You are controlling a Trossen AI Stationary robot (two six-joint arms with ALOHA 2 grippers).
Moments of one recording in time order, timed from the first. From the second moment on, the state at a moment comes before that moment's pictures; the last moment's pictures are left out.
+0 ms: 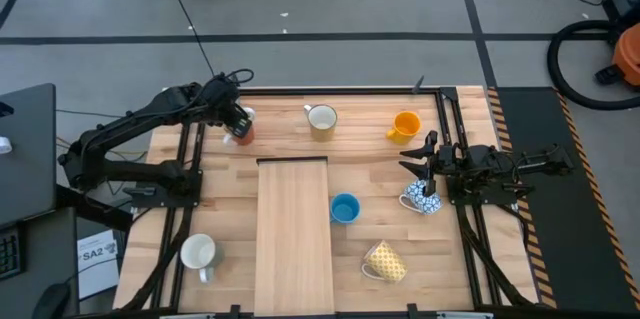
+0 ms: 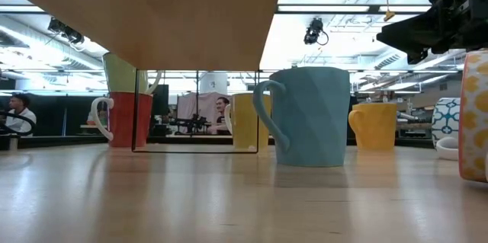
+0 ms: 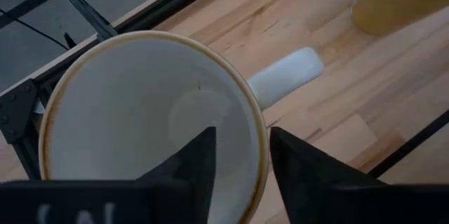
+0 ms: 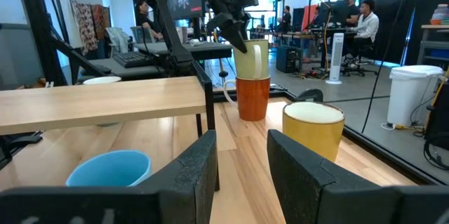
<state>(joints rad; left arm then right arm) 0.58 1.10 1.04 -0.99 -0.24 -0.33 0.13 0.03 0.01 0.09 0.31 0.00</state>
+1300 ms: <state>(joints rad) 0.58 1.09 1.10 -1.00 -0.24 -0.32 0.13 0.03 0.01 0.09 0.31 0.00</state>
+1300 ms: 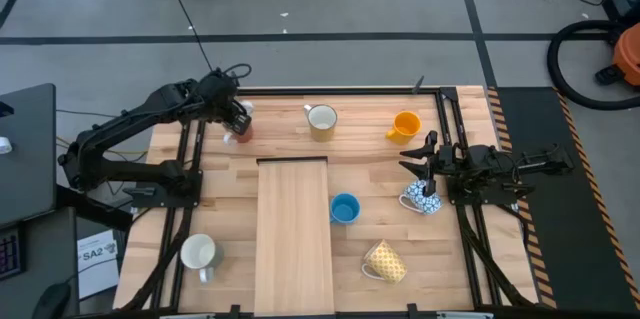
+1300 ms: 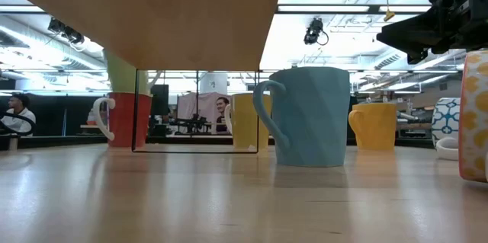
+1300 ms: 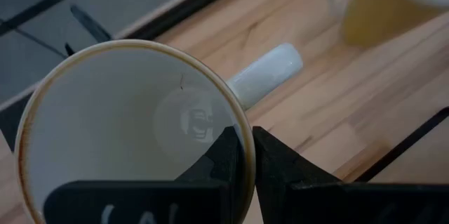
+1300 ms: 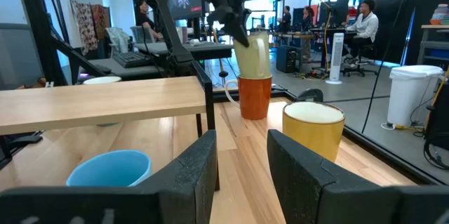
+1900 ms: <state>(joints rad) 0.42 1.09 1.50 -1.06 -0.22 -0.36 0.13 0.03 0.01 0.09 0.31 0.00</state>
